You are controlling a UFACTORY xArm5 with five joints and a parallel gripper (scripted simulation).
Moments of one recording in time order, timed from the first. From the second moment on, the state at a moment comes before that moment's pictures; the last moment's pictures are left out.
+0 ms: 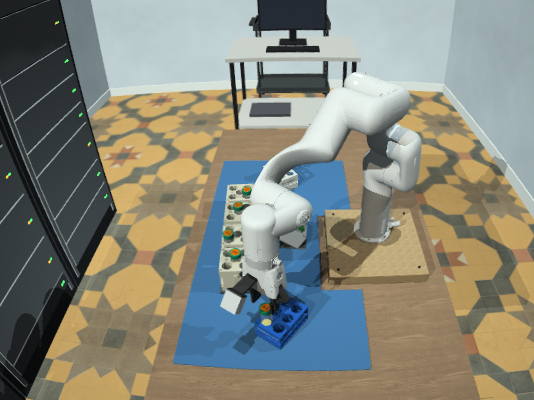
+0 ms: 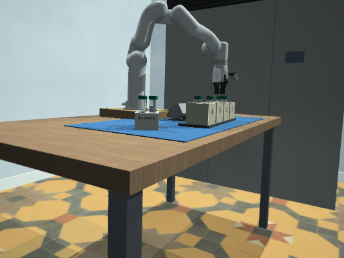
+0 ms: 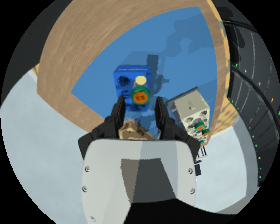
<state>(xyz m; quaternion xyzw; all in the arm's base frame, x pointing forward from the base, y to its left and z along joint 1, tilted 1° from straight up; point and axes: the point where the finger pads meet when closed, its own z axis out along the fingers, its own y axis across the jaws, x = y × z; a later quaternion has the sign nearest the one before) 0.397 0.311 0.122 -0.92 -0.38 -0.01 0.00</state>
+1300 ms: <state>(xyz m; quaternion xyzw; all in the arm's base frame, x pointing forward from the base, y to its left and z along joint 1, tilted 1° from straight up) 0.397 0.312 0.094 -0.92 -0.38 -0.01 0.00</state>
